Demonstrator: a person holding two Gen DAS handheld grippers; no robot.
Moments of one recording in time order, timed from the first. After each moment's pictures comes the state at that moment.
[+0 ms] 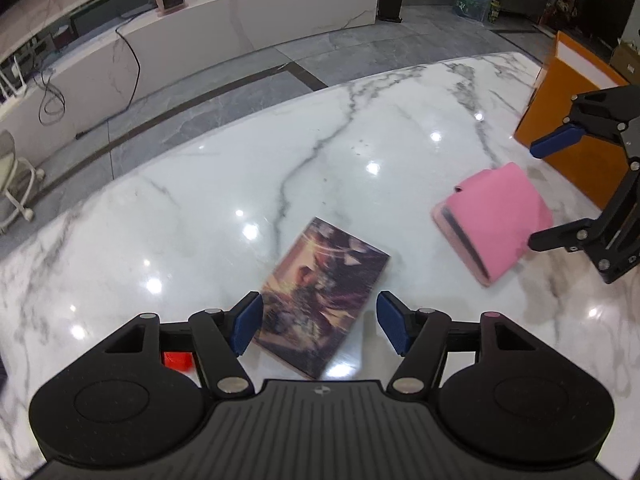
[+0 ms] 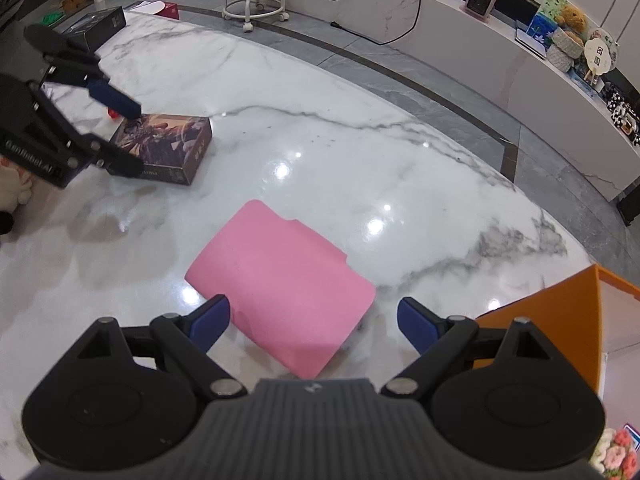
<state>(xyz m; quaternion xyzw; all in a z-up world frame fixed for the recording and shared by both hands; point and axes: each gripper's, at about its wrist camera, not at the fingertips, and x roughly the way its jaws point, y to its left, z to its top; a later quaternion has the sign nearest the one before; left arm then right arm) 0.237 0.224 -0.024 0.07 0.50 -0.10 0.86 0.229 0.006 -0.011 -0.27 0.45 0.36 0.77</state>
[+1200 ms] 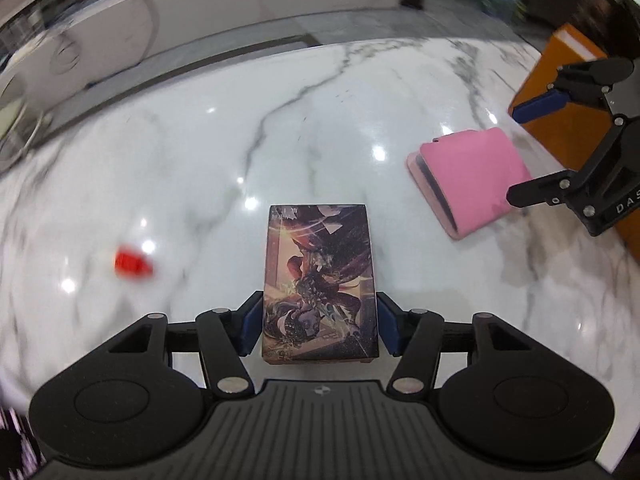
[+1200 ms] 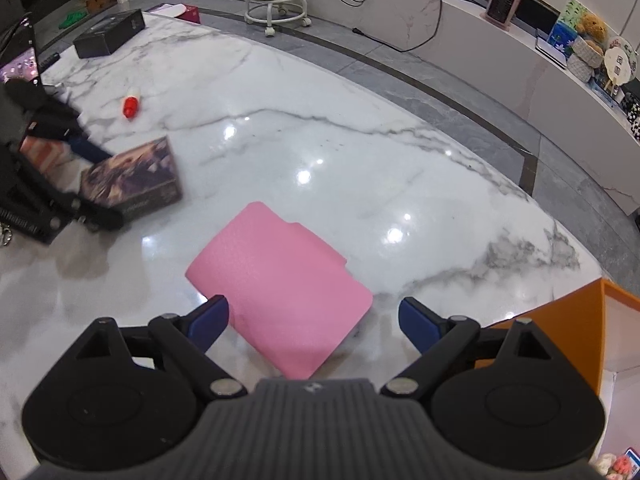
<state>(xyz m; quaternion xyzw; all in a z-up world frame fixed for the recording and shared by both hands) 0.188 0.209 -0.038 -0.01 0.54 -0.06 0.84 0.235 -0.004 -0.008 -0.27 0.44 0.40 0.76</state>
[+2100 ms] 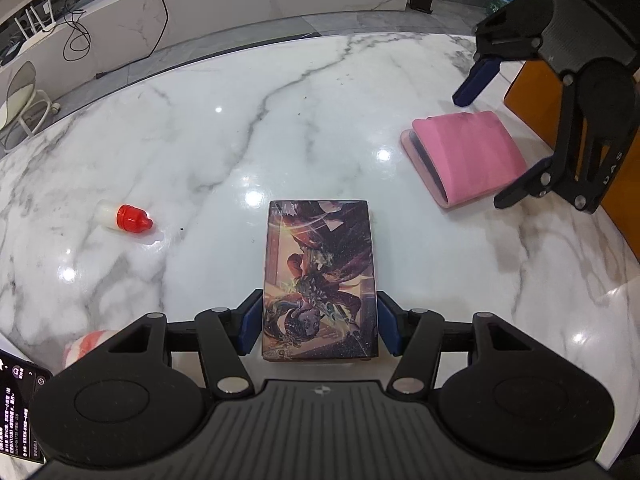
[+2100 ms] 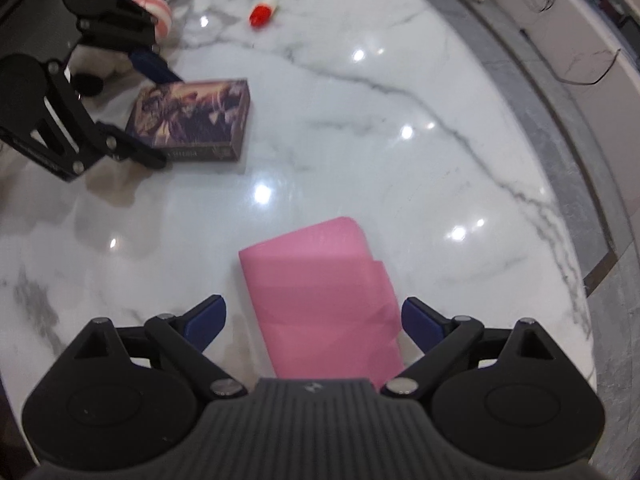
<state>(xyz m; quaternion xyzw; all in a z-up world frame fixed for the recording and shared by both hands) 0.174 0.201 -0.039 0.00 0.54 -0.06 0.84 0.242 0.060 -0.017 -0.45 0.44 0.54 0.56</state>
